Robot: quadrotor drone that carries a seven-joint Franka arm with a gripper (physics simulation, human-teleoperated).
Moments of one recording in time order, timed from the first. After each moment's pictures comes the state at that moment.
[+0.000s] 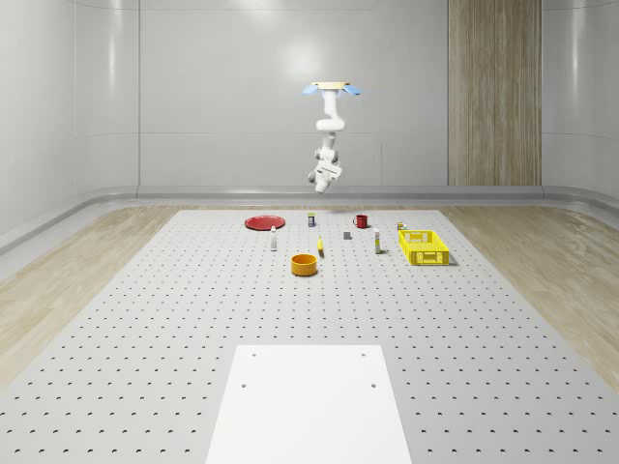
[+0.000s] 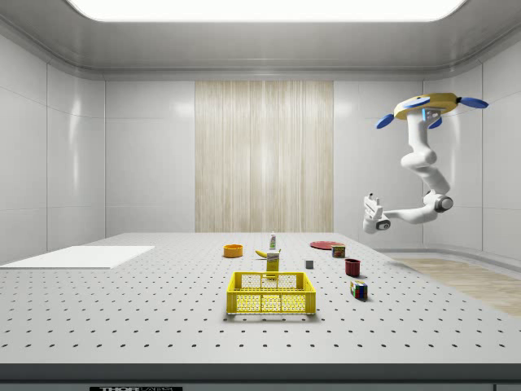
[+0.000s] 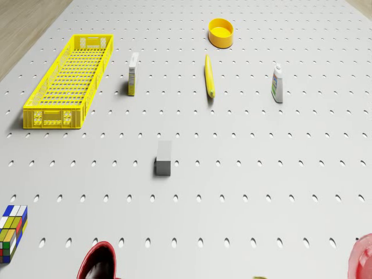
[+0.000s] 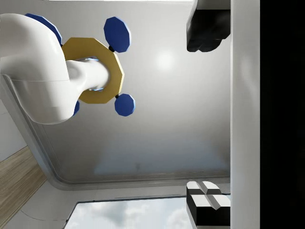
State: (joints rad) arm -0.08 -0.74 0.25 -2.11 -0.34 1.40 0.83
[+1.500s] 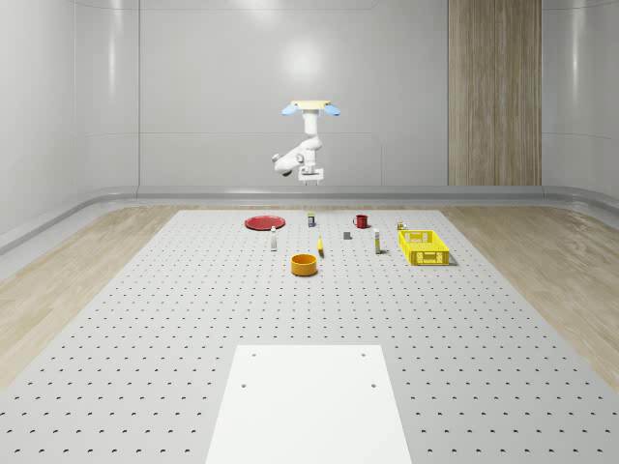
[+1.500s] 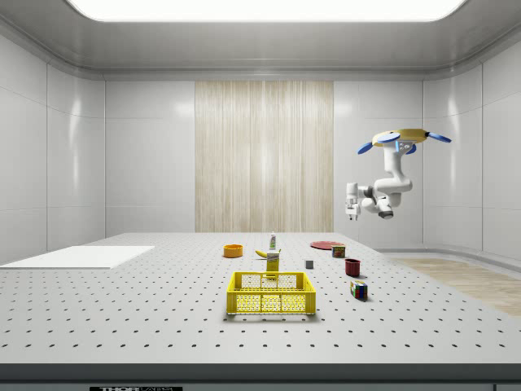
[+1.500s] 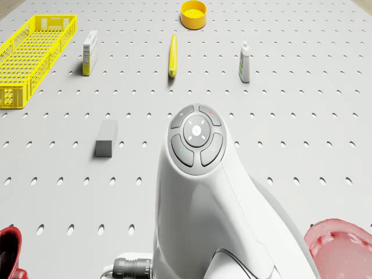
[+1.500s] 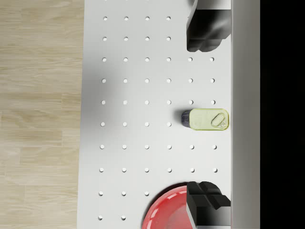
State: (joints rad) arm -1.00 -1.05 1.24 -2.90 -1.98 1.17 1.55
